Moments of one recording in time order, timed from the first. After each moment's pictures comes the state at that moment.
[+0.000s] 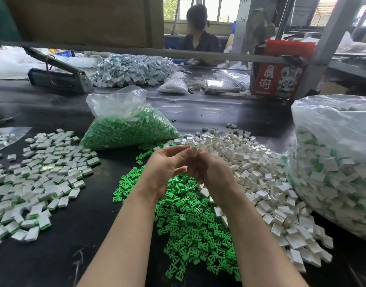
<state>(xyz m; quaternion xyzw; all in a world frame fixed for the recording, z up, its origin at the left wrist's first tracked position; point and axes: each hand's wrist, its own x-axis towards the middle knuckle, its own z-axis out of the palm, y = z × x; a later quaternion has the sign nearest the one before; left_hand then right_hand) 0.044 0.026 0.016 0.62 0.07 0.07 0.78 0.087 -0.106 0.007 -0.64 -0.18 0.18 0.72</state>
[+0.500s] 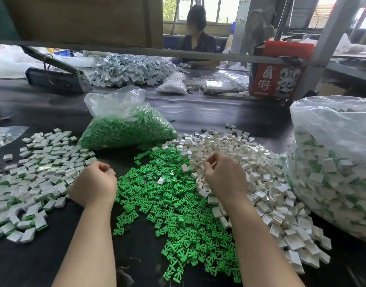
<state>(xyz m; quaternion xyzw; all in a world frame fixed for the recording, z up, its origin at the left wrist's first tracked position) 0.014 0.127 -0.032 0.81 0.47 0.27 0.21 0.099 -0.120 -0.007 -0.94 -0.14 -0.14 0.30</state>
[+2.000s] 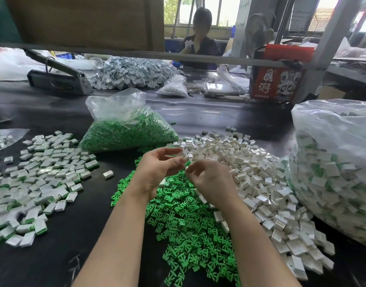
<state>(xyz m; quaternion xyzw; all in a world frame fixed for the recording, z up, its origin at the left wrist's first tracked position) 0.052 0.048 0.005 0.62 0.09 0.10 0.77 0.092 -0.108 0.000 -0.90 -0.27 -0.04 0.34</state>
